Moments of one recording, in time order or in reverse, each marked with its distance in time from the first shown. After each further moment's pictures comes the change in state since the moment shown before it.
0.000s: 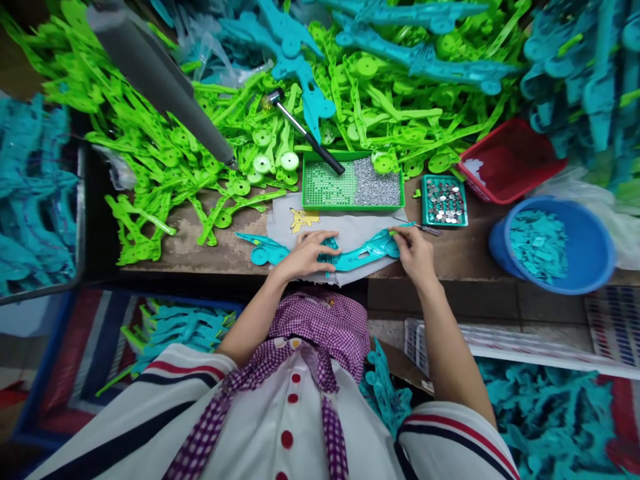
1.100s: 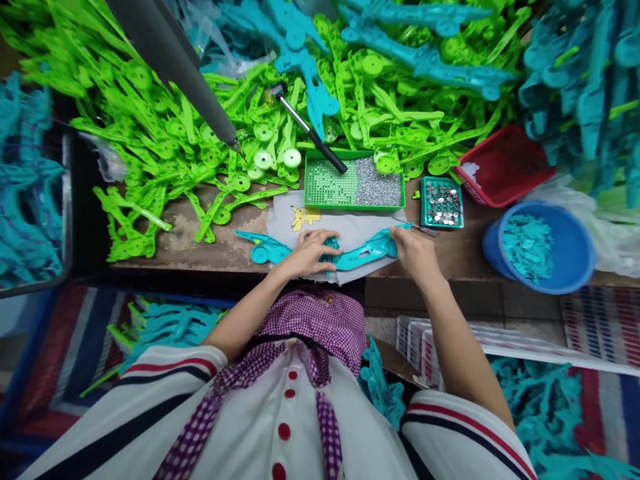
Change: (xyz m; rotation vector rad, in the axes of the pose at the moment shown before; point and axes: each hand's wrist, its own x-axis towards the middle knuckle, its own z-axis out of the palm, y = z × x) left_hand -0.001 0.003 0.000 0.023 -0.001 0.041; right_hand 0.014 -0.008 -0.013 -0.482 -0.164 -0.132
